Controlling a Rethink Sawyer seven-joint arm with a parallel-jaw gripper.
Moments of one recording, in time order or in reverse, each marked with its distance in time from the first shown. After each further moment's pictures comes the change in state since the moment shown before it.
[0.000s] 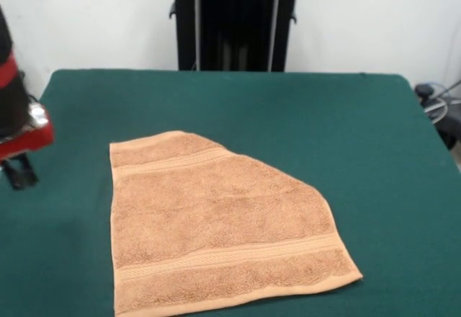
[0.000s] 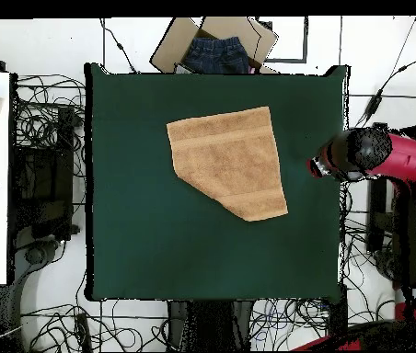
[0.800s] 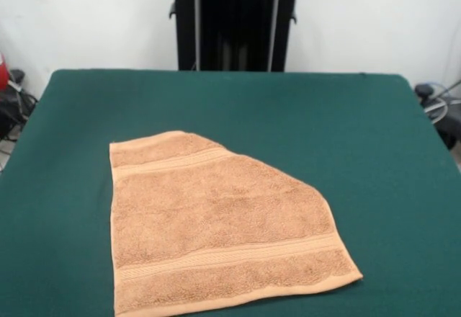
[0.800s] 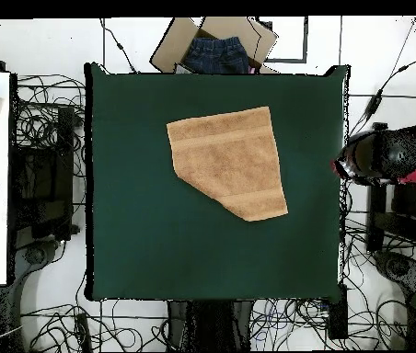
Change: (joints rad) arm -0.033 -0.186 -0.001 0.120 0.002 -0.045 -0.056
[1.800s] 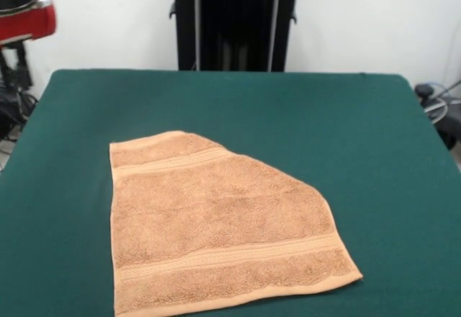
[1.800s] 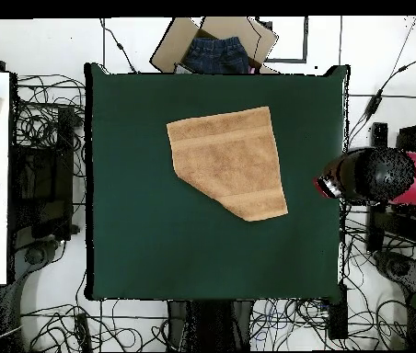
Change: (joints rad) arm 0.012 -0.183 -0.046 0.250 0.117 -0.064 0.011
